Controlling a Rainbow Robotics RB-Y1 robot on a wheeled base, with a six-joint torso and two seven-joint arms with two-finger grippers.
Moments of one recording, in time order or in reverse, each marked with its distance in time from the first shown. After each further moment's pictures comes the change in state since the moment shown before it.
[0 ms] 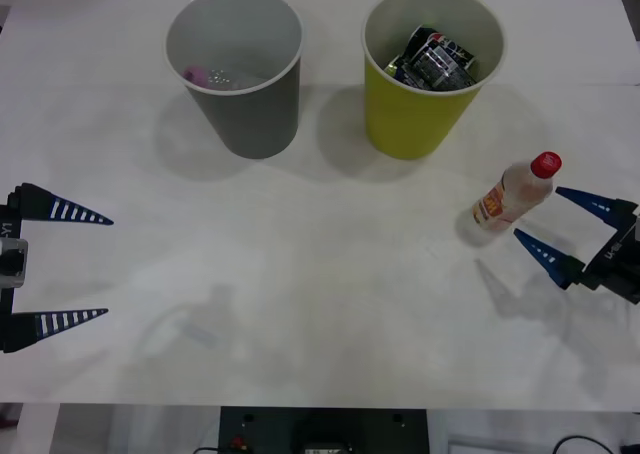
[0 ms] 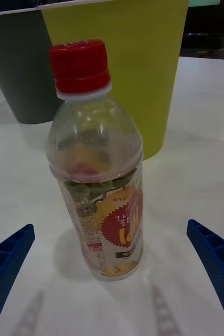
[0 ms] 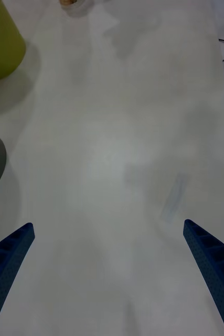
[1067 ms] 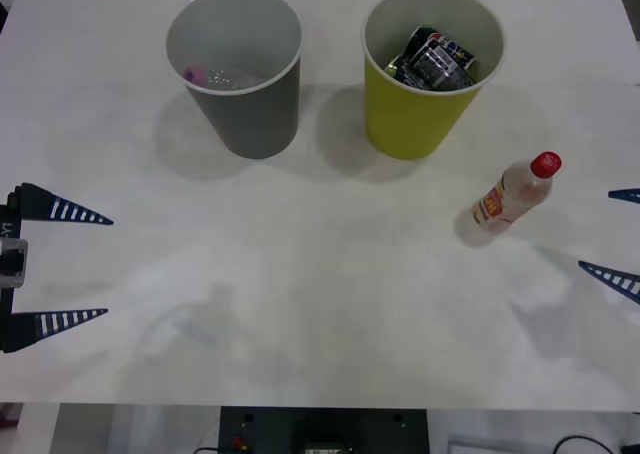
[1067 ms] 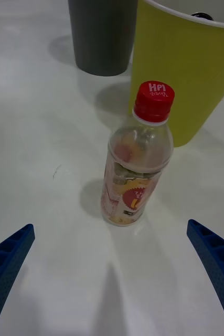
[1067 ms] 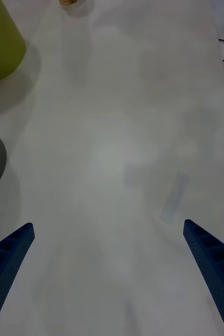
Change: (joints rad) right arm 0.197 -0.334 0.019 -0.307 -0.001 -0.054 -0.035; left arm 0.000 0.000 0.000 0.000 0.000 0.000 0.000
